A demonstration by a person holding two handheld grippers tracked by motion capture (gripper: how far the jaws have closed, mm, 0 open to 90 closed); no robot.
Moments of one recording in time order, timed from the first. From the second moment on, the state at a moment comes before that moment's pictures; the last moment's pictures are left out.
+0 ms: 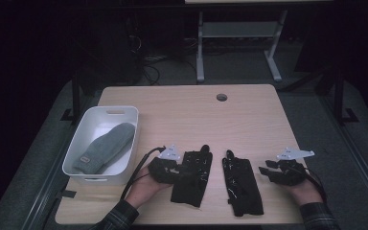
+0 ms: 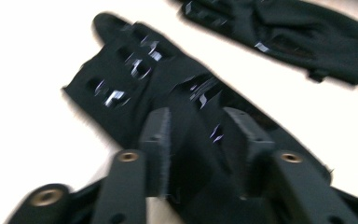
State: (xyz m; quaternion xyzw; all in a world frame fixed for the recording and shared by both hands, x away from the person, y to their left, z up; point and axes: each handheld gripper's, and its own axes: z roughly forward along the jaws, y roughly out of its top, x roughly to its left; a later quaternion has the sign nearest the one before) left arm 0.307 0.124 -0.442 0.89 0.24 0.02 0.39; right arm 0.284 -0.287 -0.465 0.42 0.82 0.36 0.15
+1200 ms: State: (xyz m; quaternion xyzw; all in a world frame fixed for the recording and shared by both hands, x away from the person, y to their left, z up) left arm 0.297 0.131 -0.459 0.91 0.25 -0.01 0.34; right arm 0.262 -0.239 -0.463 0.34 0.87 0.35 0.06
